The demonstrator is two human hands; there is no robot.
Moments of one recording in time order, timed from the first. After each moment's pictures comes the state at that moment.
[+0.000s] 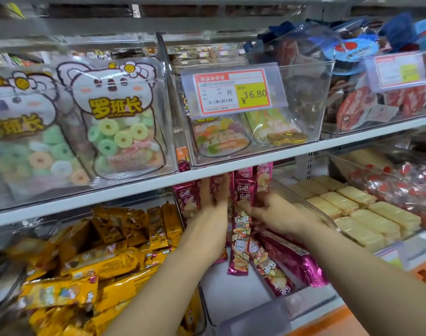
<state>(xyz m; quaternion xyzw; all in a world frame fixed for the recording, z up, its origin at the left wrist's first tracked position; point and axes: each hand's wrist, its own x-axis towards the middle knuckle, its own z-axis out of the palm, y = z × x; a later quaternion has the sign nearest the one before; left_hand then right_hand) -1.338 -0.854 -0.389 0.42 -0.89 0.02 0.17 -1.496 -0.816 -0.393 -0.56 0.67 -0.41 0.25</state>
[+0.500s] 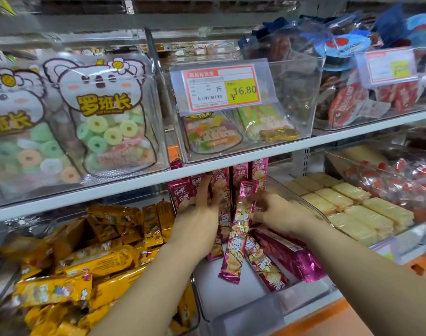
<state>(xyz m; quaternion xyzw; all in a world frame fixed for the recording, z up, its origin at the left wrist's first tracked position) -1.333 -0.858 -0.390 0.42 -0.89 0.14 0.10 -1.505 -0.805 -0.392 -0.56 0.74 -0.32 0.20</state>
